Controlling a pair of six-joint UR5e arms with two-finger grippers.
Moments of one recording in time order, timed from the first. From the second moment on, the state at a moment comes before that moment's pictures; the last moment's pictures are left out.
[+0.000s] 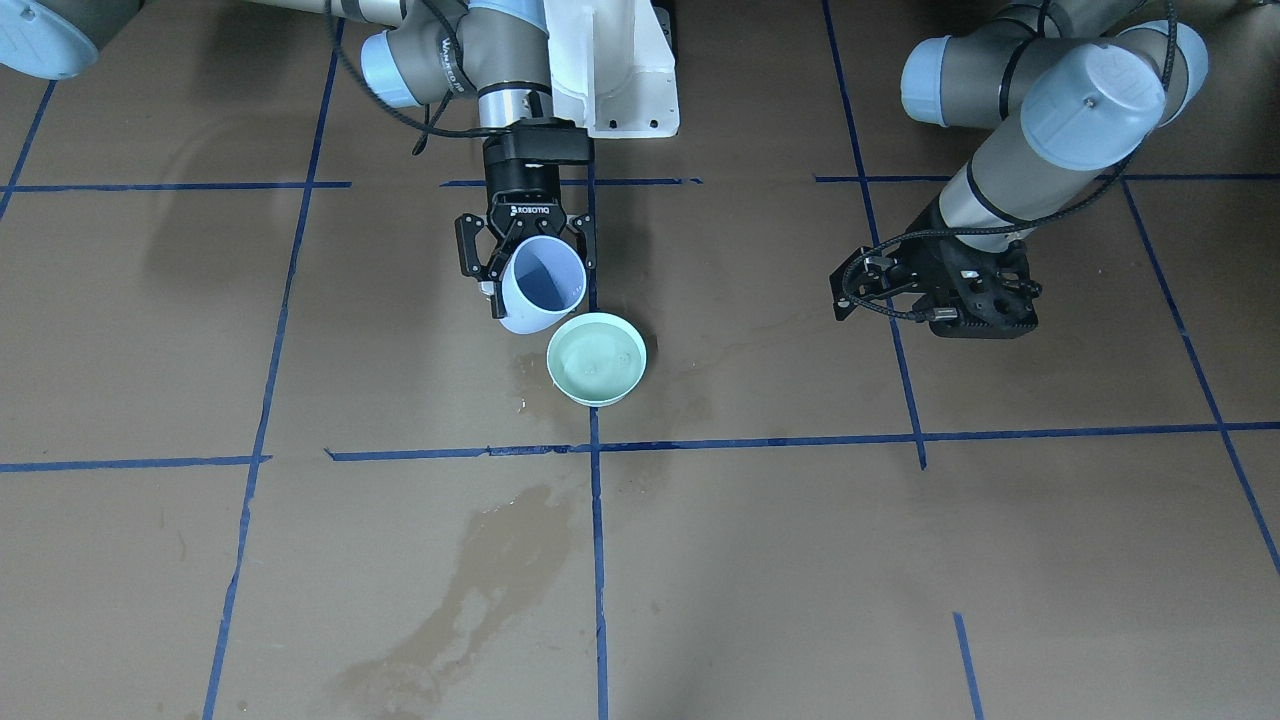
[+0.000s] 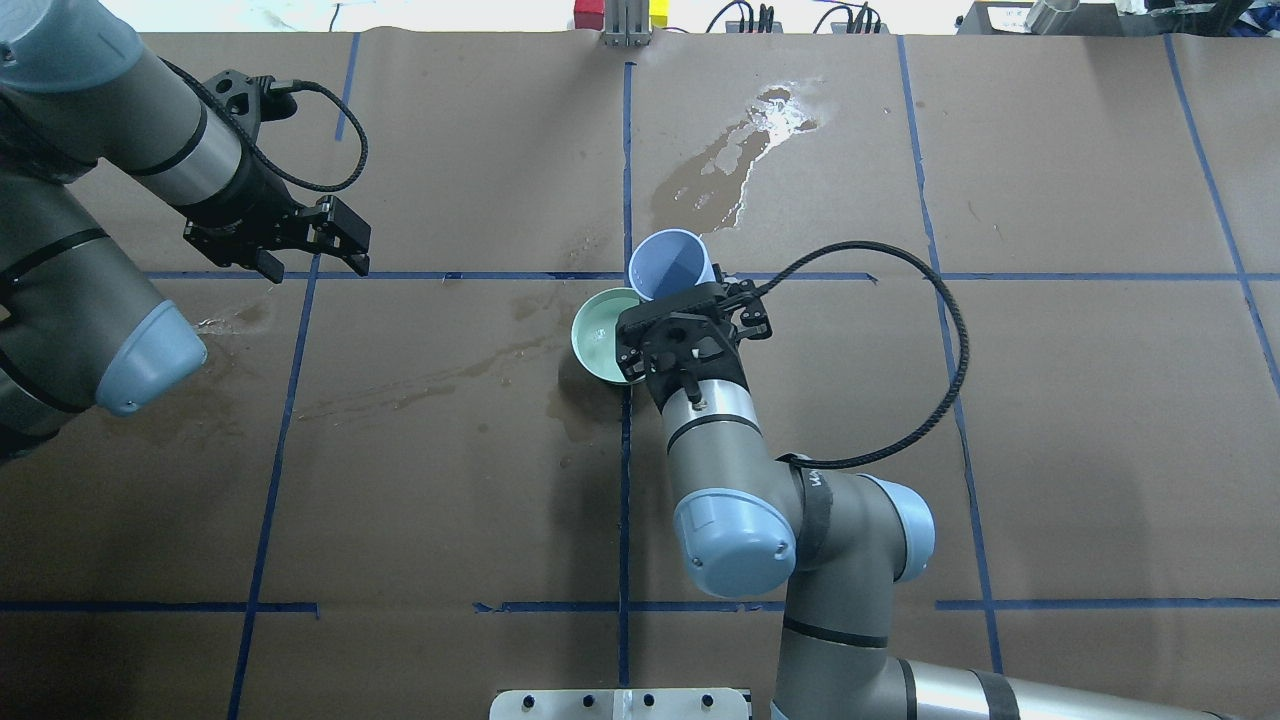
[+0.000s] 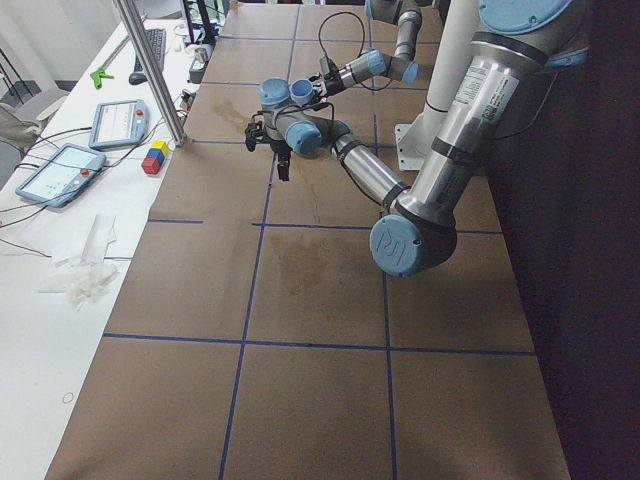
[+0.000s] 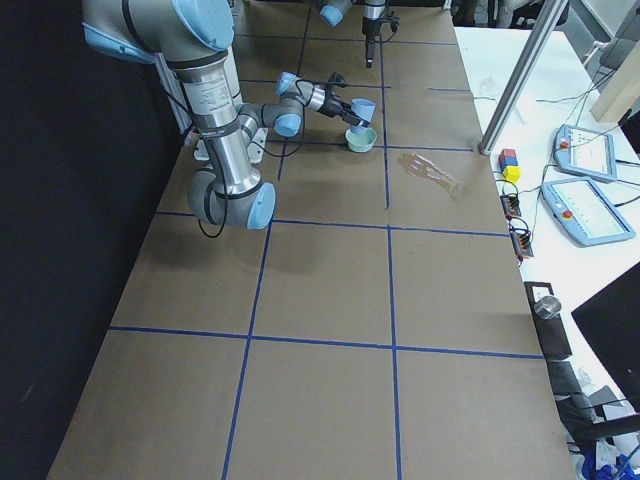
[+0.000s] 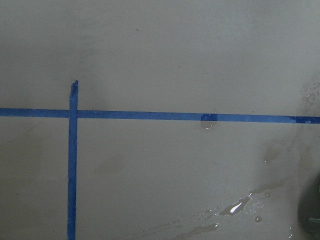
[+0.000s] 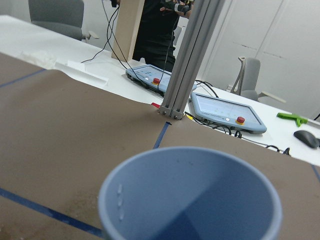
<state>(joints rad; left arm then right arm) -0.91 -2.00 -1.79 -1.65 -2.25 -0.96 0.26 -1.01 1.70 -1.12 0.71 0.95</state>
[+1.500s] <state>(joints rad) -0.91 -2.00 -1.79 -1.65 -2.25 -0.97 0.44 -1.65 1.68 -0.38 0.82 0.96</state>
